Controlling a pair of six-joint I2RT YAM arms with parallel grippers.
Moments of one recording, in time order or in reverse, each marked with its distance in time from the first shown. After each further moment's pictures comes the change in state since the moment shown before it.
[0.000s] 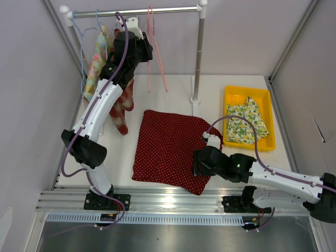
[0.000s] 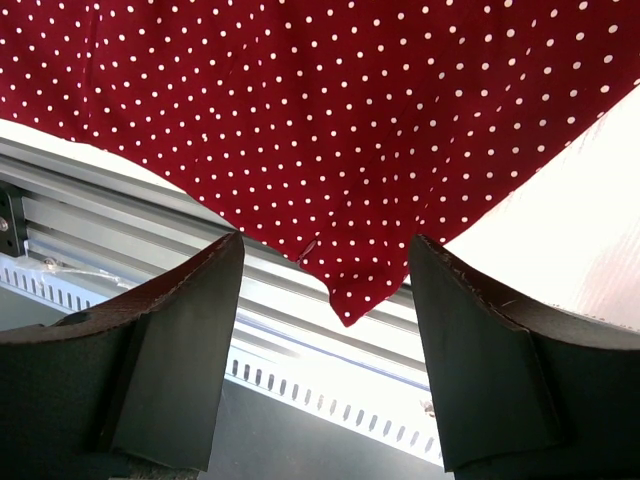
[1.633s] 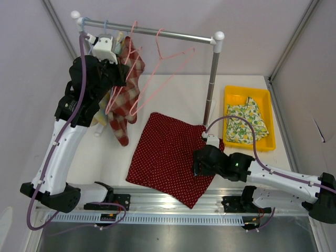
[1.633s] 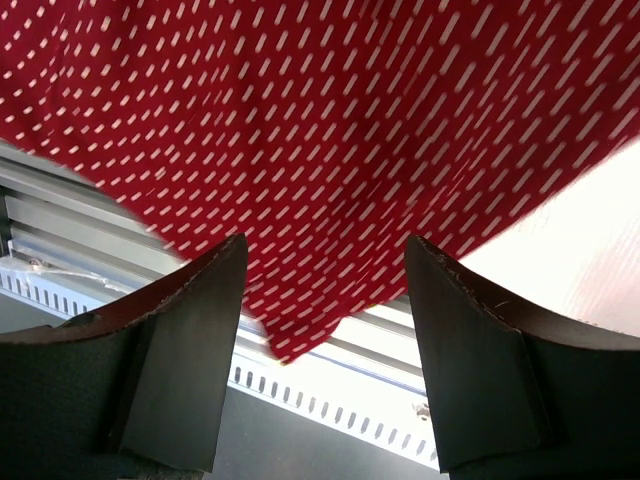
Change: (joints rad) left arm 0.002 -0.536 -0.334 -0.182 0.084 0.180; right arm -0.027 0.017 -0.010 0.014 -0.024 -0.031
